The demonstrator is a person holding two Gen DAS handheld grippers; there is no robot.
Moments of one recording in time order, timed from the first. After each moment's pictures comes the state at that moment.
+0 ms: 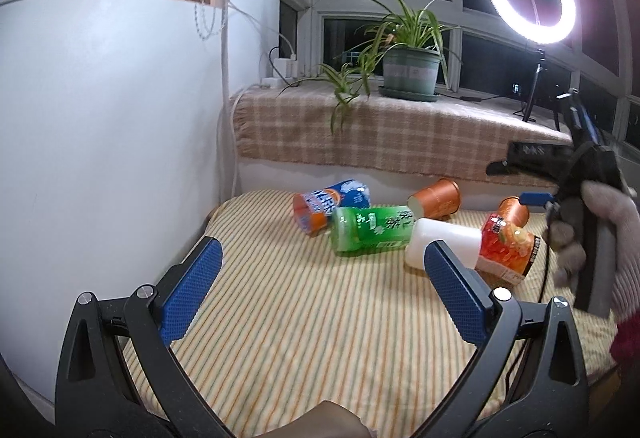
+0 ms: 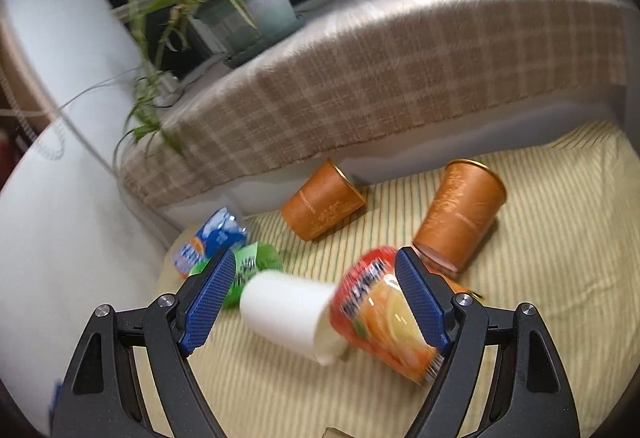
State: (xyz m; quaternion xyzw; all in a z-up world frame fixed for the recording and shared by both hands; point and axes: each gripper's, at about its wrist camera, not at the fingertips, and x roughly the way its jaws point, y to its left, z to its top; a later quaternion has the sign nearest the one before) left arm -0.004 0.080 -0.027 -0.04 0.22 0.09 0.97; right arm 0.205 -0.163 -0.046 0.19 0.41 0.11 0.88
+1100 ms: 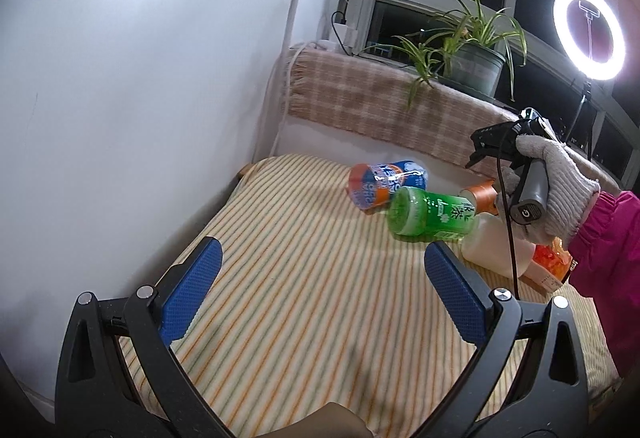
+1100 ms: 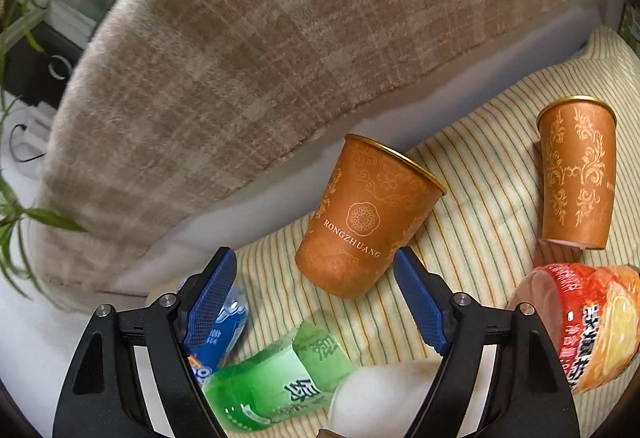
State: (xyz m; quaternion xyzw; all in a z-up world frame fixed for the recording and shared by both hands) left arm 0.002 0.174 -0.076 -0.14 0.24 0.11 0.95; right arm 0.329 -0.065 -0.114 0.28 0.52 -0.06 0.80
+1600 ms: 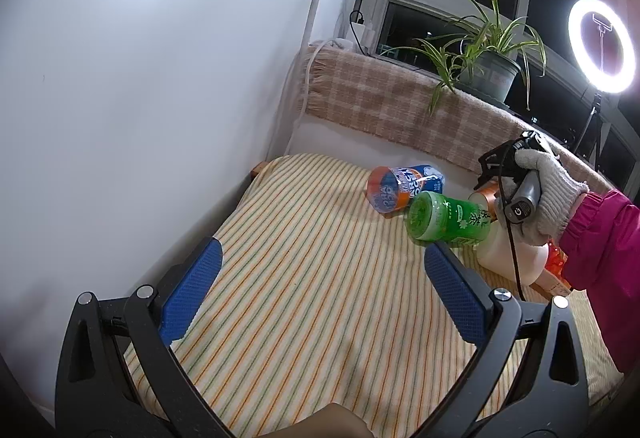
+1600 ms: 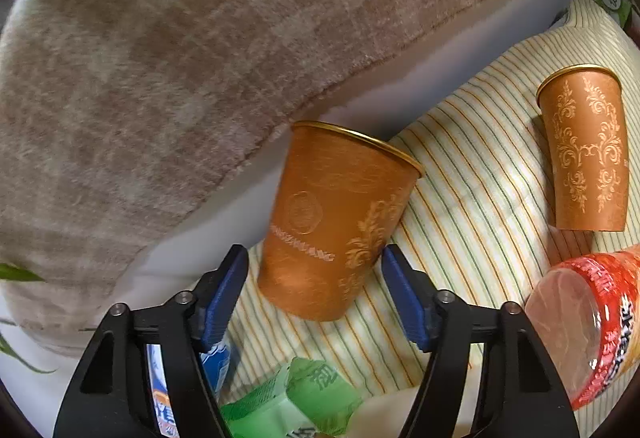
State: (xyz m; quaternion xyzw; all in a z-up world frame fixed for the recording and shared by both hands) left arm 0.002 0.198 -0.084 -0.15 0.24 0.12 0.95; right arm 0.367 -0.053 -0.155 0.29 0.54 -0.12 0.78
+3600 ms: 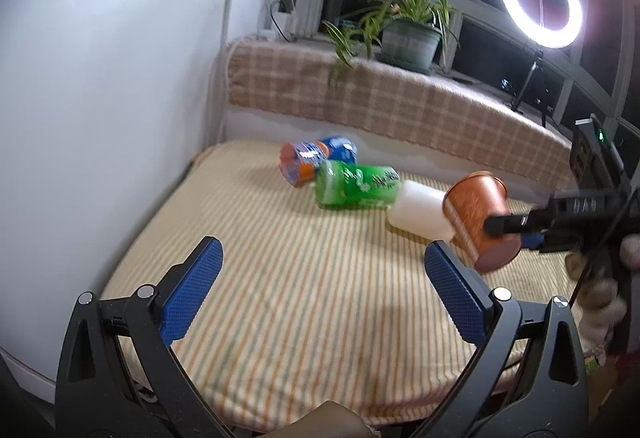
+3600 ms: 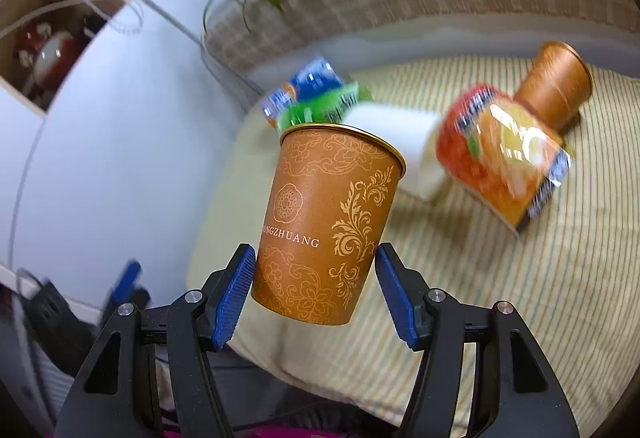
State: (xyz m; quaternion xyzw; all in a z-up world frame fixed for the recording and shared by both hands) left arm -0.019 0.094 -0.043 -0.11 0.28 0.04 0.95; right arm 0.125 -0.139 -0.073 0.13 0.54 0.31 0.77
